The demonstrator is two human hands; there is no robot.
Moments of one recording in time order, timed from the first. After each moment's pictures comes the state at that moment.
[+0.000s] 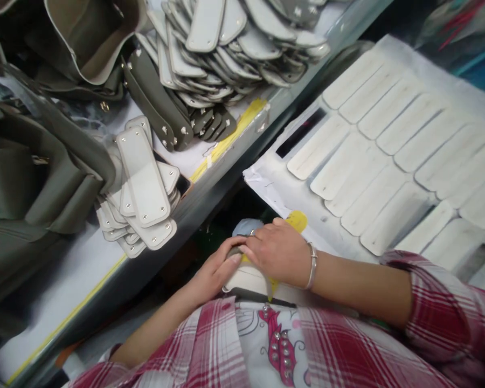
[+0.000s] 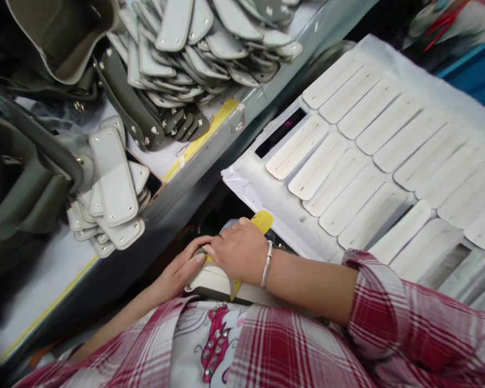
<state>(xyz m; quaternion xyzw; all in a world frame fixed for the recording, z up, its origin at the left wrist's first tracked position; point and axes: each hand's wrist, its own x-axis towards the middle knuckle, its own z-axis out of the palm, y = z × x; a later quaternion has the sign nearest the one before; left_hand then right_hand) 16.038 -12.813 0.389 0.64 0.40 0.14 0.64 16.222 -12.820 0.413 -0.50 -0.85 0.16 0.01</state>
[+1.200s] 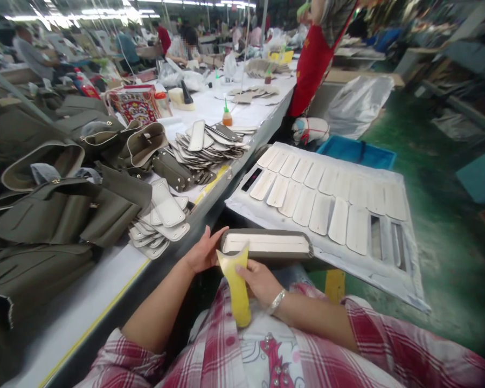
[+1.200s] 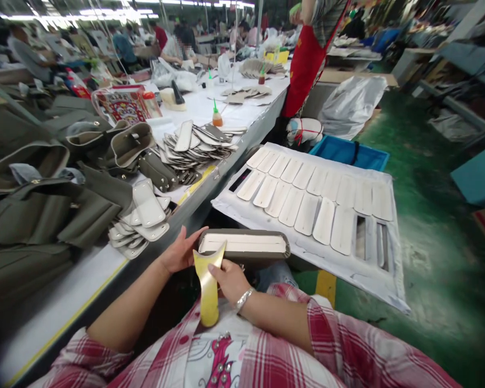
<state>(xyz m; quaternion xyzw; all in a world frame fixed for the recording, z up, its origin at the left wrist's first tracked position) 15.989 -12.823 0.388 0.38 0.23 0.10 0.89 16.098 -12.972 0.397 -0.58 -0.19 0.60 0.51</state>
